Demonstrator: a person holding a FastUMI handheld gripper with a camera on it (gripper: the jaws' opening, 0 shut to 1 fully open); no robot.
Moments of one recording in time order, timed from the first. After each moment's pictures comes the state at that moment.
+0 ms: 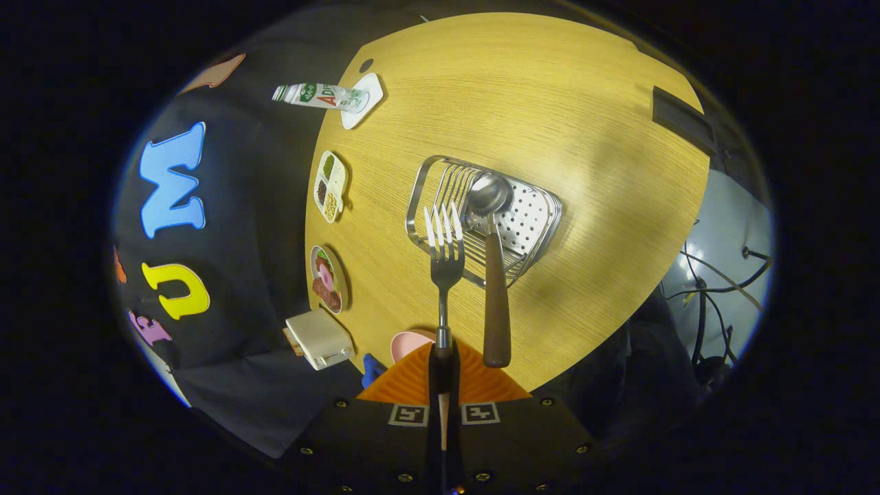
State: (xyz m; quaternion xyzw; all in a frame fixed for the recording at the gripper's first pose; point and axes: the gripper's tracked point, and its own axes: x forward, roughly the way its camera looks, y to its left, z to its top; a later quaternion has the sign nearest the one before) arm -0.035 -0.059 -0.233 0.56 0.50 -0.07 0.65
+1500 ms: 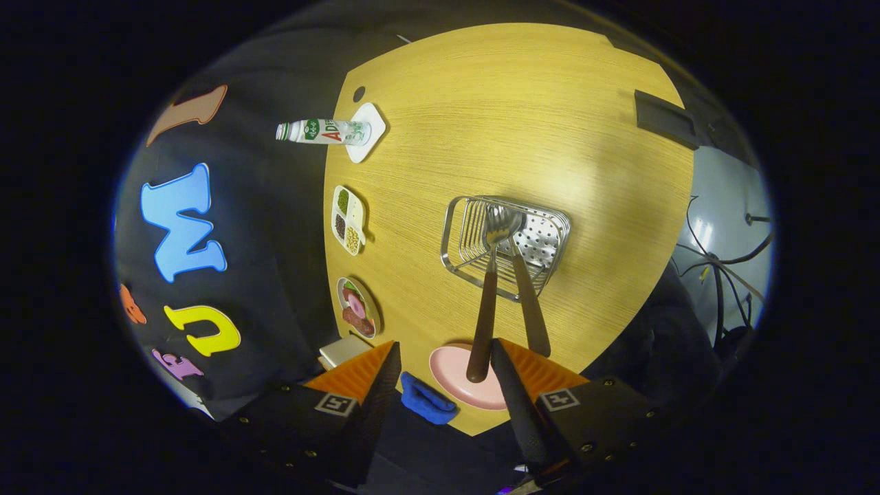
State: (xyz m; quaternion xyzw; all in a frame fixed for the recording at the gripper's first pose) arm -0.015 -0.073 -0.191 0.61 0.45 -0.11 0.65
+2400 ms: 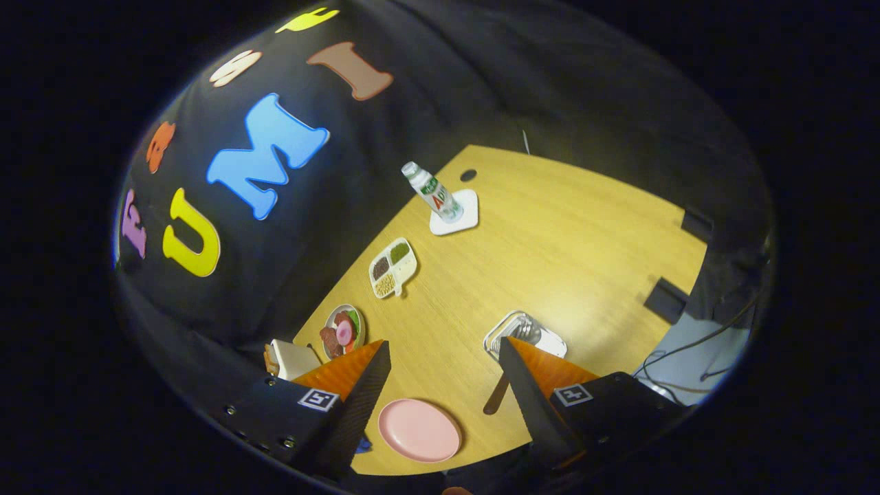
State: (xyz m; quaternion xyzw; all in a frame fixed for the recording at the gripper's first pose) arm 0.016 -0.116 -0.095 0.31 0.29 -0.11 0.90
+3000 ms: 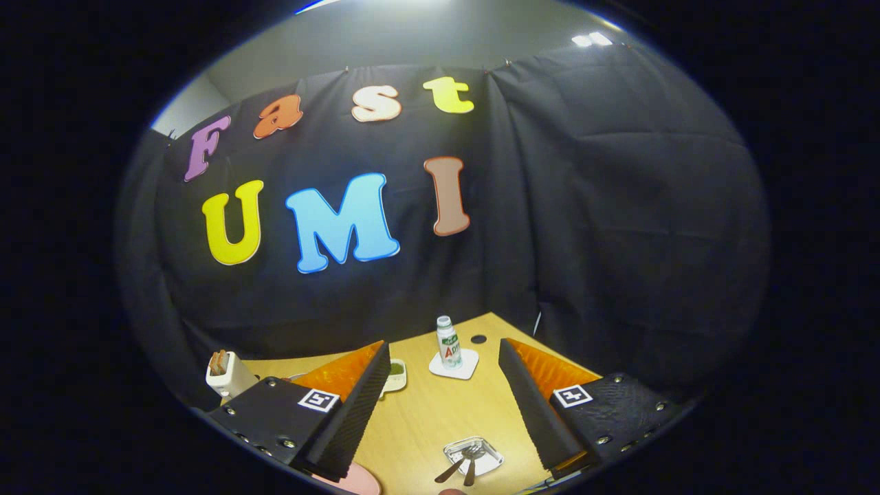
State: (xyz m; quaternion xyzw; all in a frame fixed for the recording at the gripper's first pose) arm 0.007 -0.138 0.058 0.05 0.02 -0.15 0.99
